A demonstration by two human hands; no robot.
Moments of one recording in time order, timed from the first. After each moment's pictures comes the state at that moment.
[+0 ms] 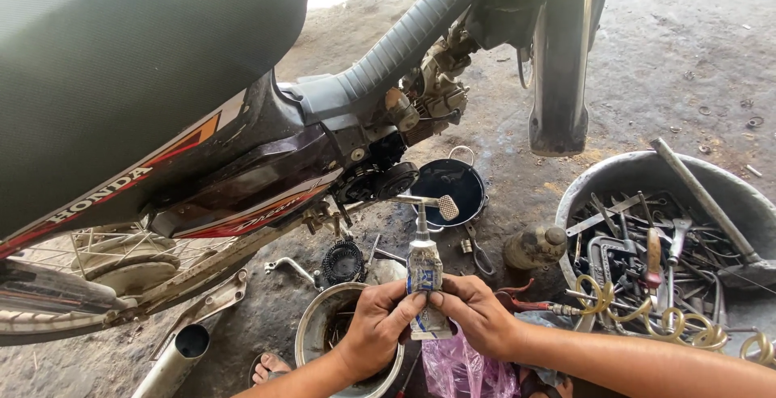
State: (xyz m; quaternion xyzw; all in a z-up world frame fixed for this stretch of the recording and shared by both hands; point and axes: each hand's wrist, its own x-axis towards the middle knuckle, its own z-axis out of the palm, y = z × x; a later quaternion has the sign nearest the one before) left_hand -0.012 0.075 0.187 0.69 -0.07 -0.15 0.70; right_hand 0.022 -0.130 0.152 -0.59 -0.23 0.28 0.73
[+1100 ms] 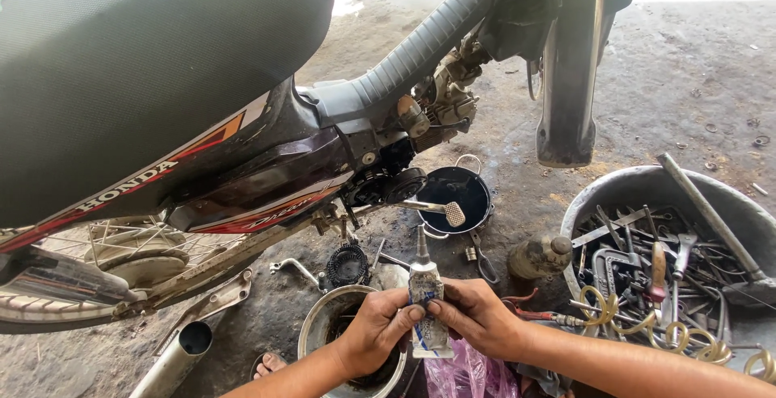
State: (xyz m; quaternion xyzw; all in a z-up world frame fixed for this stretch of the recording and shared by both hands) left_hand -0.011 0.096 0.187 0.77 -0.22 -0.09 0.60; right_hand 0.028 -0.131 0.168 -0.64 -0.31 0.24 0.66
